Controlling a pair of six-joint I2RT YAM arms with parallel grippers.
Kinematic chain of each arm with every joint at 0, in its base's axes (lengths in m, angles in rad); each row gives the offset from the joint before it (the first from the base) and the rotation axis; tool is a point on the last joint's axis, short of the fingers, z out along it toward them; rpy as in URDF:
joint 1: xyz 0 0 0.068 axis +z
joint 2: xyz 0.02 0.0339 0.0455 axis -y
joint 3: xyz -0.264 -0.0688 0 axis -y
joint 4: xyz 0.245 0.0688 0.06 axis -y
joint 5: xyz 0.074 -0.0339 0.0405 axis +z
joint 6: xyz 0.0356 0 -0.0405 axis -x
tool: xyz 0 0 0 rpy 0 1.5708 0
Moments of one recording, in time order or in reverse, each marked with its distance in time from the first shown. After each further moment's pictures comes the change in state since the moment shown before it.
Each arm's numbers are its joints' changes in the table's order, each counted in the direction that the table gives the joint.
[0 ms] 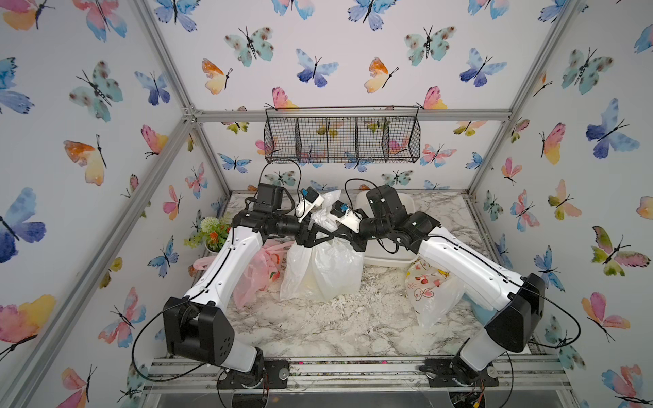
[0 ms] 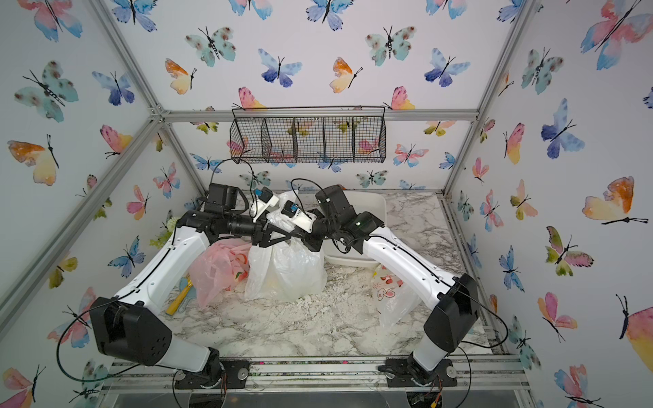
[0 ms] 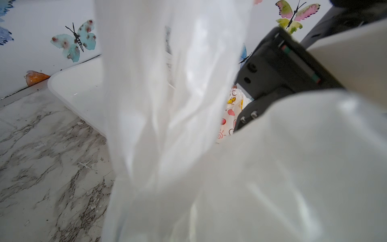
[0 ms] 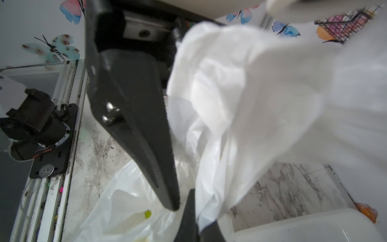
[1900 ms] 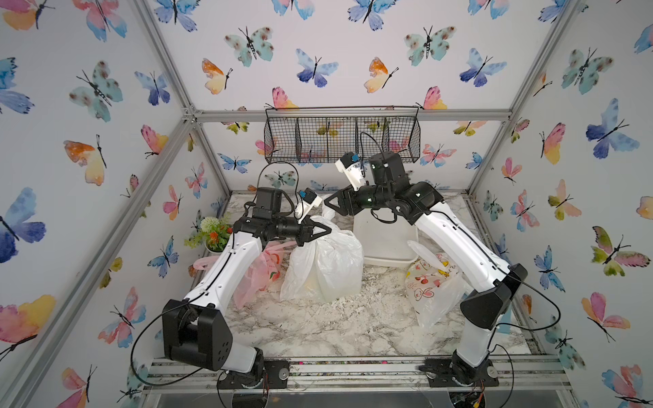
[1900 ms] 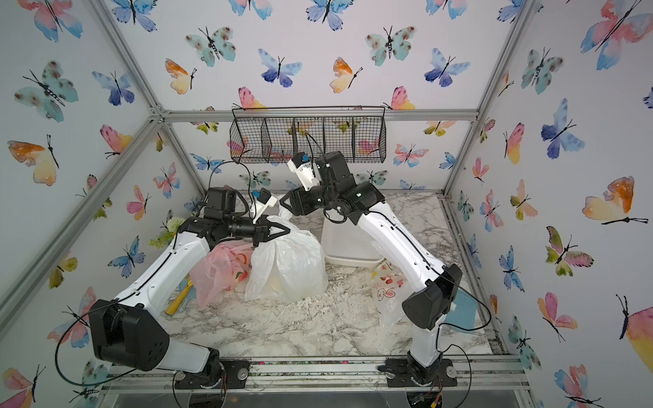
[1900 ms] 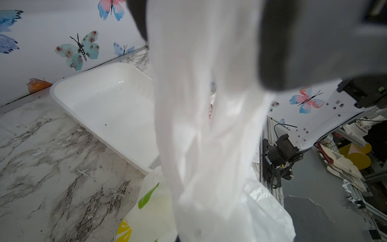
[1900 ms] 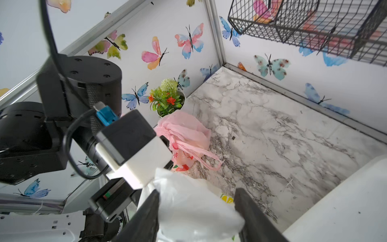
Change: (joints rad) left arm 0.003 0.030 -0.094 0.163 -0.026 0.091; right arm -0.058 -0.212 0.504 -0.183 -0.022 -0.608
